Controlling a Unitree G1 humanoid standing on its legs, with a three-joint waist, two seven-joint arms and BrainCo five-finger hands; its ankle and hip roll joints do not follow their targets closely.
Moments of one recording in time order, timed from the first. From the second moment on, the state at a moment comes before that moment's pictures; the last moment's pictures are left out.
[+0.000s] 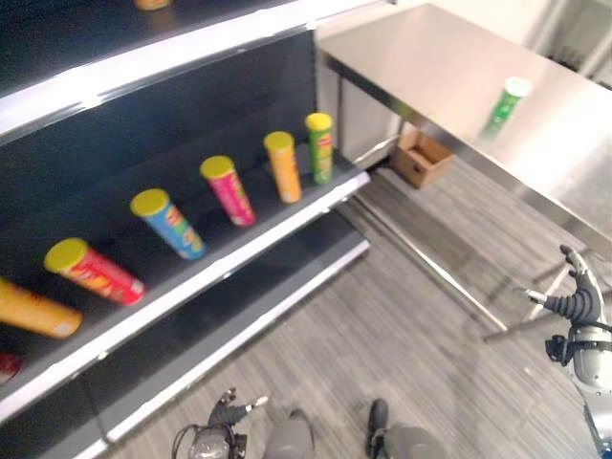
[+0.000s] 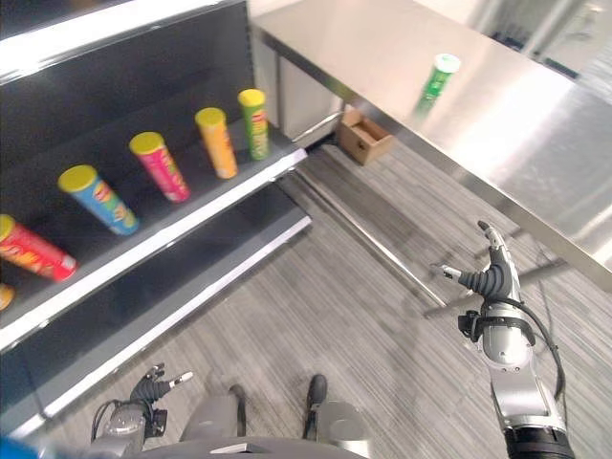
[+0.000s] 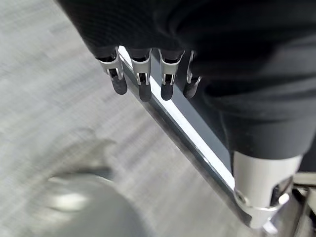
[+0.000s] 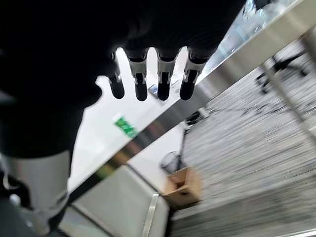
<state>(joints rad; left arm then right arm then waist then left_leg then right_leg) 0.08 0.27 -0.03 0.90 -0.11 -0.03 0.11 0.05 -0.57 -0.19 0.08 -0.11 -0.09 -0.28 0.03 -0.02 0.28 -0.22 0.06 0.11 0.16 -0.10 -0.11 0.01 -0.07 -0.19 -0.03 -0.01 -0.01</state>
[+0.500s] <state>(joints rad) 0.08 0.33 -0.02 0.94 -0.11 -0.03 0.12 0.10 -0.56 -0.24 0.00 -0.16 -0.07 -0.28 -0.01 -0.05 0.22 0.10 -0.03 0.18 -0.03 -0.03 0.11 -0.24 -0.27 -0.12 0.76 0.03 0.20</state>
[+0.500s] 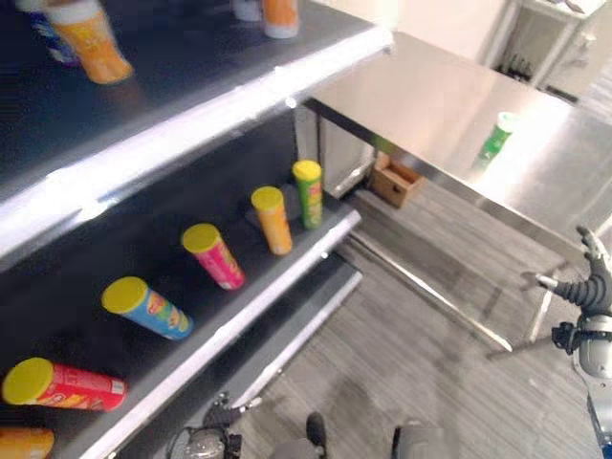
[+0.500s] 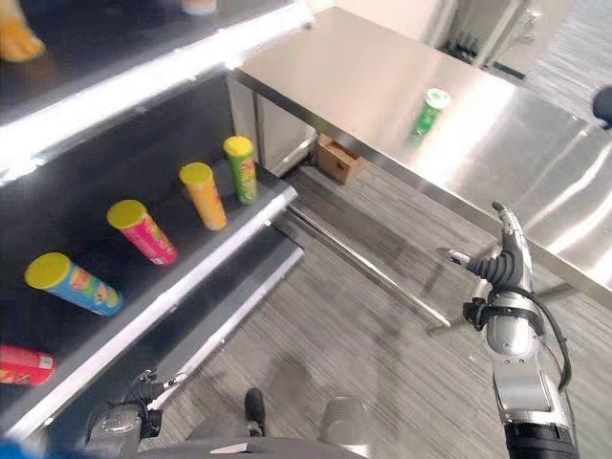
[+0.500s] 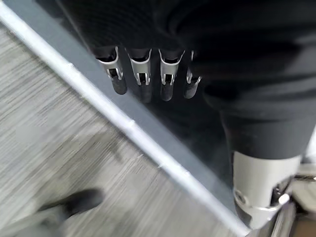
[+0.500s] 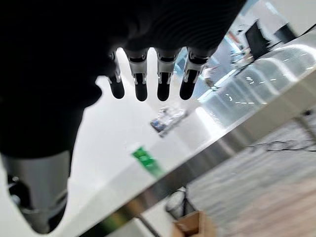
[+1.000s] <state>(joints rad) 0.11 0.21 0.00 0.95 -0.07 -0.03 0.13 0.15 -0.67 -0.48 0.01 -0.20 -0.06 -0.34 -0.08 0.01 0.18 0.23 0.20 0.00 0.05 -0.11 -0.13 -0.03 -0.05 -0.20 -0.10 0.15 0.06</state>
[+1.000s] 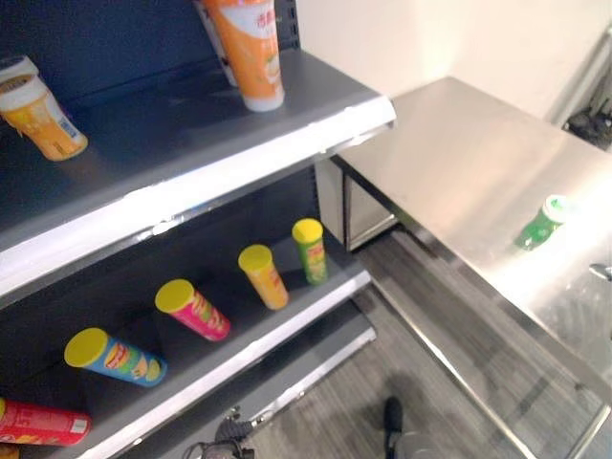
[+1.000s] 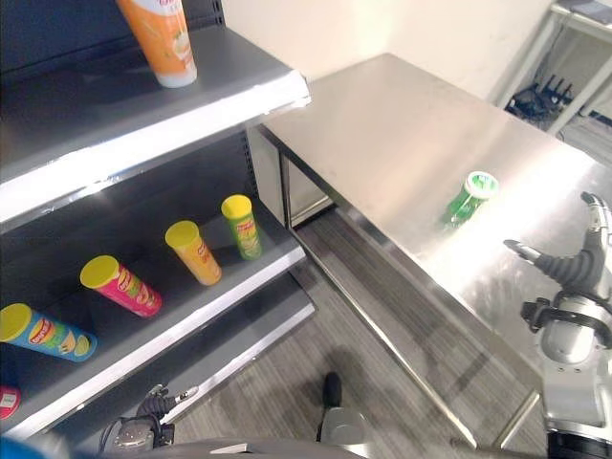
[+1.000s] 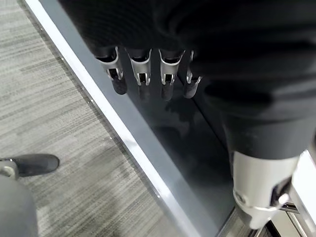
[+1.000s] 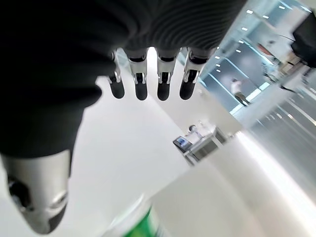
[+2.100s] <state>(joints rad) 0.14 0.28 -0.07 0.92 -0.07 -0.01 0.07 0.04 -0.76 -0.41 0.30 0.05 -0.04 -0.28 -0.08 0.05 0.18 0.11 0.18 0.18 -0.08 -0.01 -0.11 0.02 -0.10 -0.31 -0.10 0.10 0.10</state>
